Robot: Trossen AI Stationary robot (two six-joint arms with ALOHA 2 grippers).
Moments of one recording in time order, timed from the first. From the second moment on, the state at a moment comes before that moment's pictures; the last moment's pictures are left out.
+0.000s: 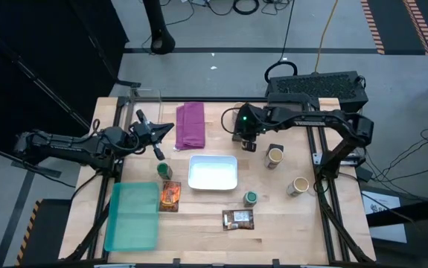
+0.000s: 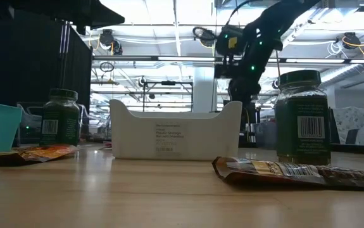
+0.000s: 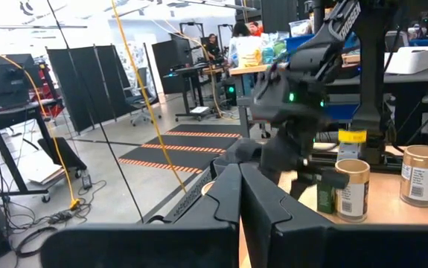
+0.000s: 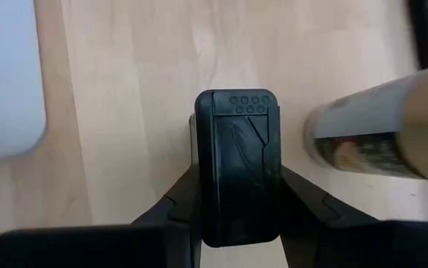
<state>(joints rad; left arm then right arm) -0.01 0.74 0.46 0.36 -0.48 0.19 -0.38 1.62 1.08 -0.52 0.05 -0.24</state>
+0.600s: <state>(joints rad) -0.01 0.74 0.46 0.36 -0.48 0.19 -0.53 1.30 1.08 -0.72 0.32 0.15</state>
